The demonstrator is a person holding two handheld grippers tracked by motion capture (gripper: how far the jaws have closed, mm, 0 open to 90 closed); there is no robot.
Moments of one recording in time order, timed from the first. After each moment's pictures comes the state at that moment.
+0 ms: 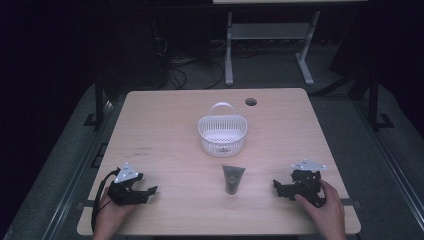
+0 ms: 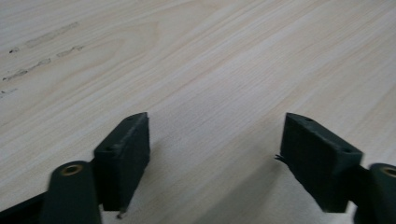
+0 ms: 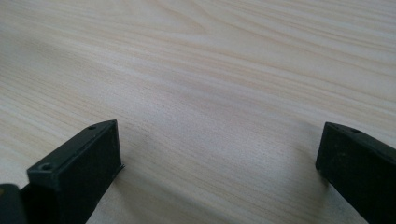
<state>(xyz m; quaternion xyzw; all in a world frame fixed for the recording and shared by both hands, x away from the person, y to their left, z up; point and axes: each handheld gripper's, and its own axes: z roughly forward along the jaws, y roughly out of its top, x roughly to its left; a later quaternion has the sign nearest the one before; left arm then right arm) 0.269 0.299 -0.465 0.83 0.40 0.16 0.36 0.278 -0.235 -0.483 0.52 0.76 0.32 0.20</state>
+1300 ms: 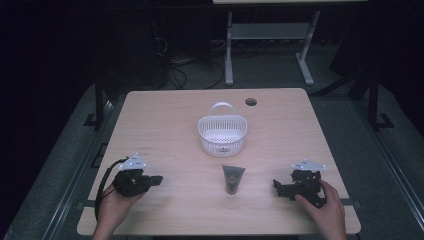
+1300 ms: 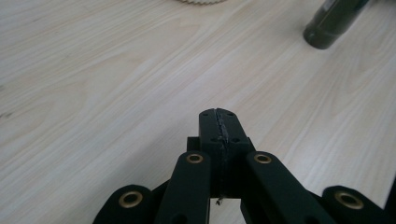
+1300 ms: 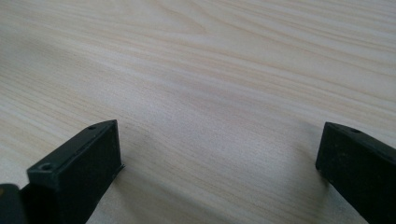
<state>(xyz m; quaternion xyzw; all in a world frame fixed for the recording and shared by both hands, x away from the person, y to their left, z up) 0.275 0.262 -0.411 0.86 0.35 0.07 0.37 0.278 -0.235 -0.483 0.53 0.76 0.32 0.20</state>
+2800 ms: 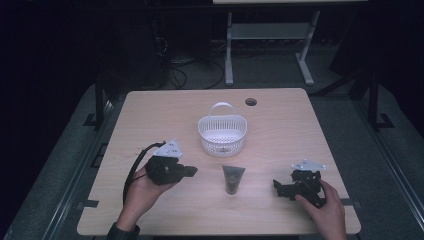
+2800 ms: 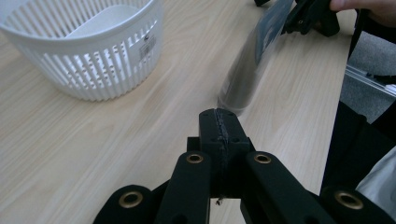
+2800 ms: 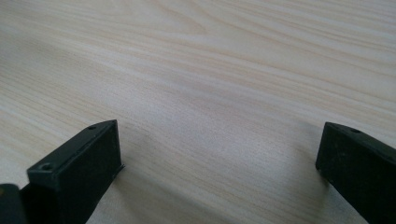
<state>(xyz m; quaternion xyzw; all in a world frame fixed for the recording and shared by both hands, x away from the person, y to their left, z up) 0.286 0.169 -0.356 0.89 0.24 0.05 0.40 0.278 -0.236 -0.483 0.52 0.76 0.32 0.20</state>
